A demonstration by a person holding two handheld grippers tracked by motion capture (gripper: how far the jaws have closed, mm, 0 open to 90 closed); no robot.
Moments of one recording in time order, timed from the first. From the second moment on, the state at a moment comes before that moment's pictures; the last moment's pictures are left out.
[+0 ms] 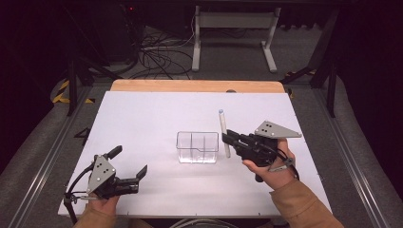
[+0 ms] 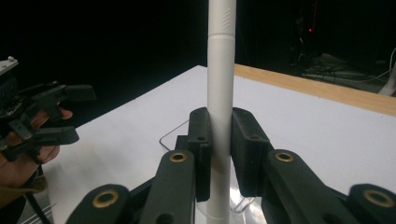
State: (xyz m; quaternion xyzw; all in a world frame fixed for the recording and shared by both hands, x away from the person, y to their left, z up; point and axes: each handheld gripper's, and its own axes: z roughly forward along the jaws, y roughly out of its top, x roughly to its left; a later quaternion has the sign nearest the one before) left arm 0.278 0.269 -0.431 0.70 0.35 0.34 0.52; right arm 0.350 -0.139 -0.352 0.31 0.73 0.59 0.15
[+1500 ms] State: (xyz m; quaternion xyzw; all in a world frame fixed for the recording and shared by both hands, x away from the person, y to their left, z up) left arm 0.272 0.276 -0.433 0.70 0.35 0.35 0.51; right arm 0.403 -0.058 -0.381 0.27 0.72 0.62 0.18
